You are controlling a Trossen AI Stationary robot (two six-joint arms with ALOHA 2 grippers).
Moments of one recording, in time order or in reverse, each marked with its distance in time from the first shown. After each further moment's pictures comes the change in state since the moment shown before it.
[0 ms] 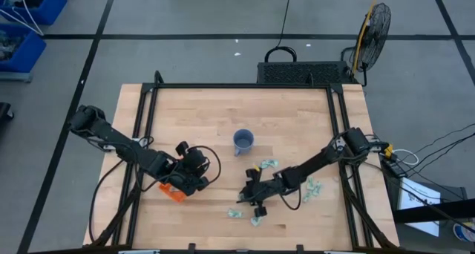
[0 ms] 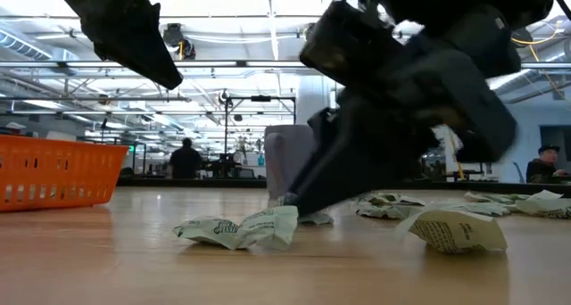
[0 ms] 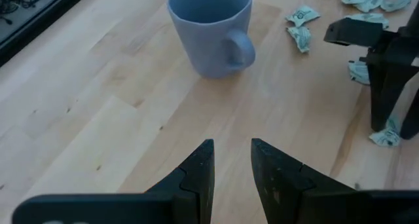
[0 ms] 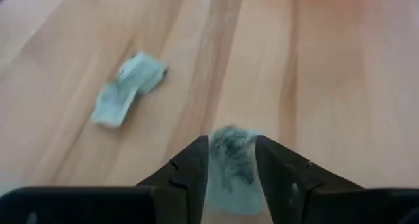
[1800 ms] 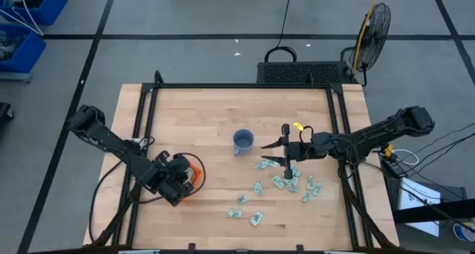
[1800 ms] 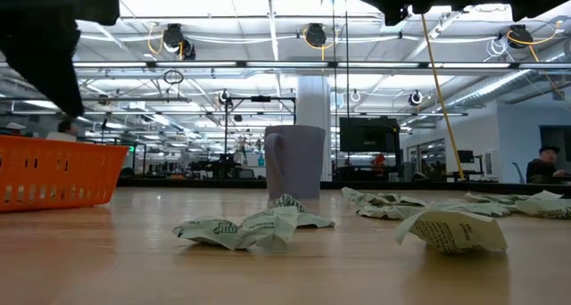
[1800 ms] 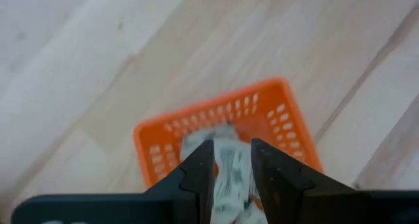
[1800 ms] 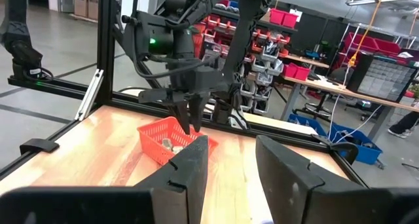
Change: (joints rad) left arm -0.144 0.000 0.000 -0.402 0.219 -0.449; right arm -0.183 -0.835 -0.451 0.330 0.026 -0.308
